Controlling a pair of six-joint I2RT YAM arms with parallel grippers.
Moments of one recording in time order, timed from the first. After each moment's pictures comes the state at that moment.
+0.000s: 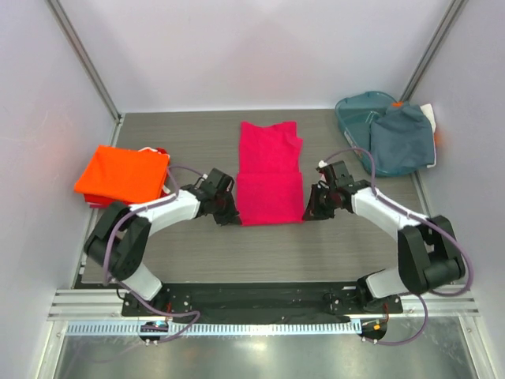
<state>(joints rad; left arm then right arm) -0.59 1.62 0.89 -0.33 0.15 -0.91 0.32 1.46 0.82 -0.46 -0.28 0.48</state>
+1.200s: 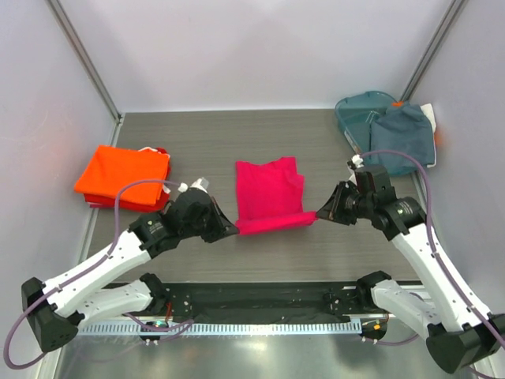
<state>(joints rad) -0.86 0.93 0.83 -0.63 0.00 -1.18 0.34 0.86 0.93 -0.89 -0.25 0.65</state>
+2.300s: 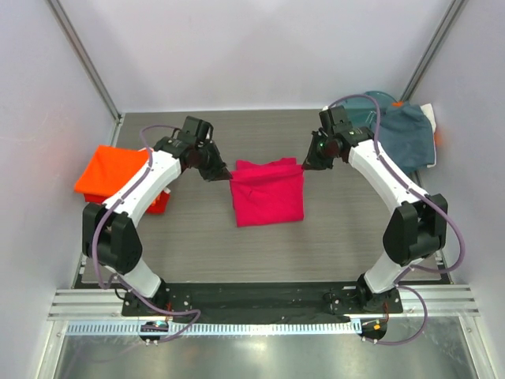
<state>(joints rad) -0.40 1.61 1.41 -0.76 0.22 -0.83 0.30 1.63 1.47 -0.79 -0.10 0.54</state>
